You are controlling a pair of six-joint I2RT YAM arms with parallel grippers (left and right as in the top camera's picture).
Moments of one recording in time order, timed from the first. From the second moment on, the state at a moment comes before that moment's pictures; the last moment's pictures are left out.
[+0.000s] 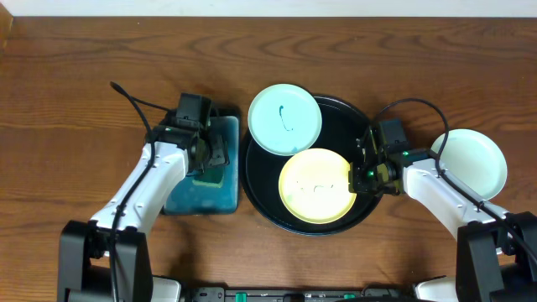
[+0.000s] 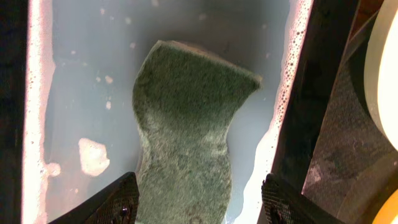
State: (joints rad) left arm -0.18 1.57 0.98 -0.69 0.02 -0.38; right arm 0.24 1.59 0.80 -0.56 -0.25 0.31
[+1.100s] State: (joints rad) left arm -0.18 1.73 0.98 -0.63 -0.03 -0.38; right arm 0.24 1.59 0.80 -0.56 -0.25 0.31
